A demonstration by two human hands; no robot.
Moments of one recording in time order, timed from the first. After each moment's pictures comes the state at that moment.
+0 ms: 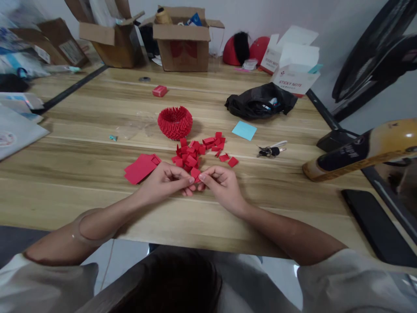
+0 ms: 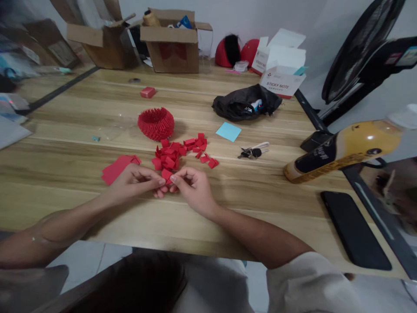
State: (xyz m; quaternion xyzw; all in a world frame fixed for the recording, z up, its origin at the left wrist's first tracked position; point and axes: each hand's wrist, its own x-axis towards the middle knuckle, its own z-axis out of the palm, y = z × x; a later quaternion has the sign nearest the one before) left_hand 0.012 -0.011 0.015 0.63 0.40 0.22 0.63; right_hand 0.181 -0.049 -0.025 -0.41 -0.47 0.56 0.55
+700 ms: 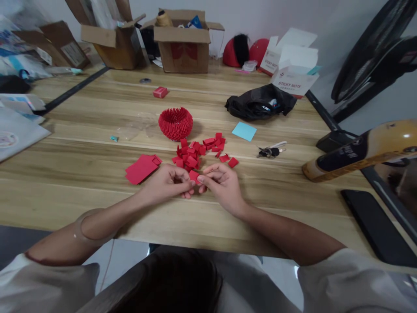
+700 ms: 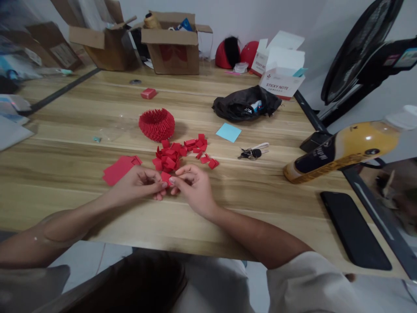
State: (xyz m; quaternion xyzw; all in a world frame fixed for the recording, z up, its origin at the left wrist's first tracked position) left_hand 0.012 -0.011 0.014 0.65 0.41 0.18 0.62; right_hand 0.178 -0.050 -0.029 -0.41 -0.45 0.55 0.57
